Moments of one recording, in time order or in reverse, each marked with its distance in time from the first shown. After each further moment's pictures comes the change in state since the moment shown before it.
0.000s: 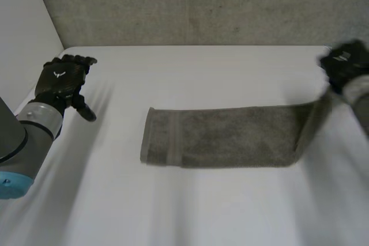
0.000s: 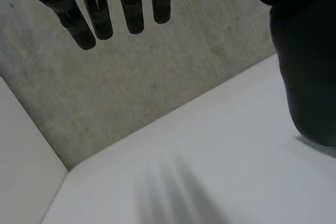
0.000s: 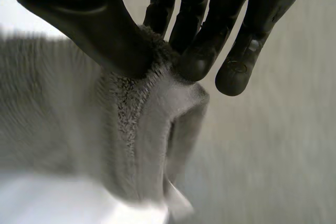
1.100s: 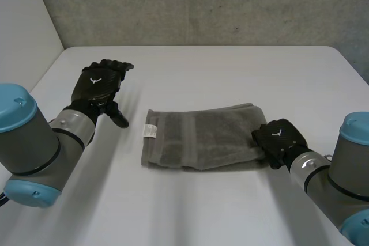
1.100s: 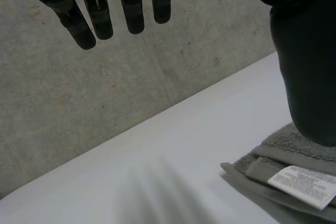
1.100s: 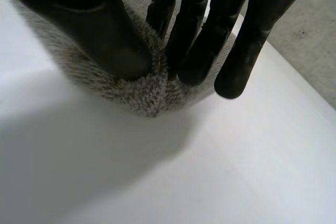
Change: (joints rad) left arm -0.164 -0.056 0.021 0.021 -0.011 -0.056; right arm 0.116 0.029 0.417 -0.097 -0.156 0.249; left_hand 0.000 0.000 0.000 0.000 -0.001; right_hand -0.064 -0.004 -0.034 -0.030 -0.018
